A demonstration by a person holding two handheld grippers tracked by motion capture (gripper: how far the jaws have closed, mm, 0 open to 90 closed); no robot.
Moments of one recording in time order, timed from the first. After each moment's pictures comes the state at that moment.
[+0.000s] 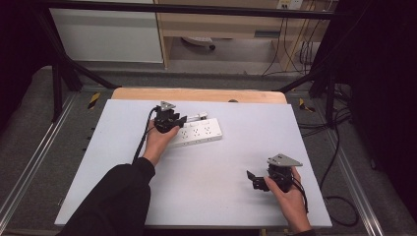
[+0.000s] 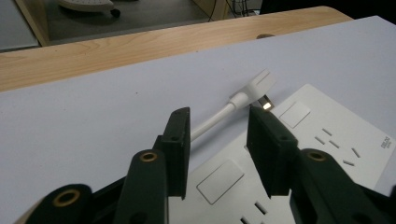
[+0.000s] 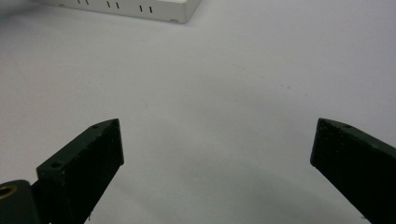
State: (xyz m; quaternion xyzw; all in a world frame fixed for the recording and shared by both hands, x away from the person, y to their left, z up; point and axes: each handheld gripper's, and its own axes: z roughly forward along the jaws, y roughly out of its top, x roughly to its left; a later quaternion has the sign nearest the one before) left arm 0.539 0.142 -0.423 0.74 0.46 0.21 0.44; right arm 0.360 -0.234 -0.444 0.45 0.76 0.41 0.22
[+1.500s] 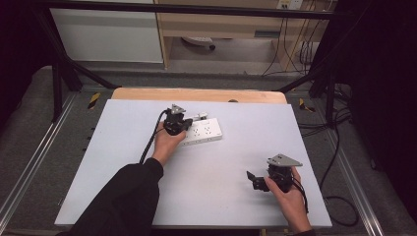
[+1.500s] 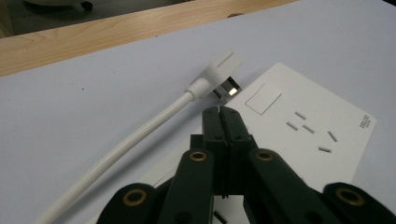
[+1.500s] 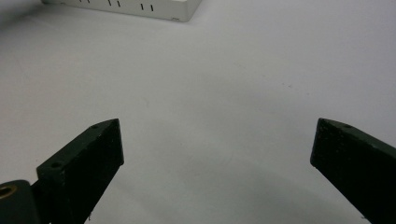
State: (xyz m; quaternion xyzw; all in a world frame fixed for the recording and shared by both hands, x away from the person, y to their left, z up) left arm 0.541 0.116 -0.437 0.77 0.43 0.19 0.43; right arm 0.360 -0.235 -0.444 0.45 0.77 0.41 0.22
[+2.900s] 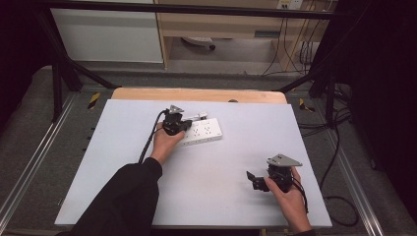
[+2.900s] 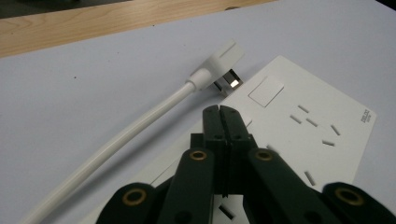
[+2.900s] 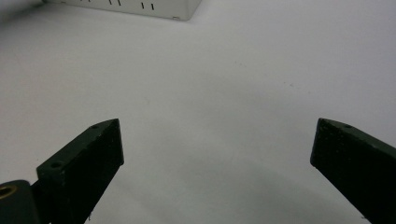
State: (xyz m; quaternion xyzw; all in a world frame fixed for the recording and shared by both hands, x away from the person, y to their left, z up) left arm 0.544 0.121 -0.442 0.77 0.43 0.17 0.44; right arm 0.360 -0.235 -0.444 0.45 0.77 0.41 0.22
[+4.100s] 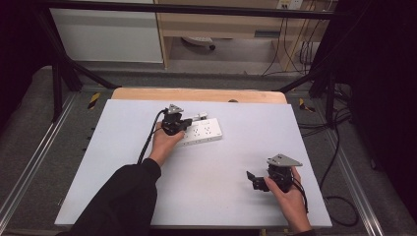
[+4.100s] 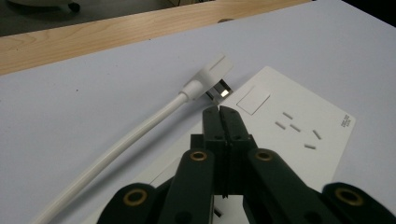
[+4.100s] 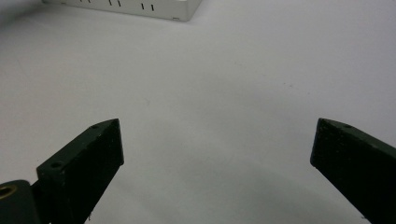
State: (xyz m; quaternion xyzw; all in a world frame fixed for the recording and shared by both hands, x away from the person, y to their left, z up) left arm 0.539 0.124 -0.433 0.77 0.42 0.16 0.46; right arm 0.360 -0.235 -0.444 0.45 0.77 0.41 0.22
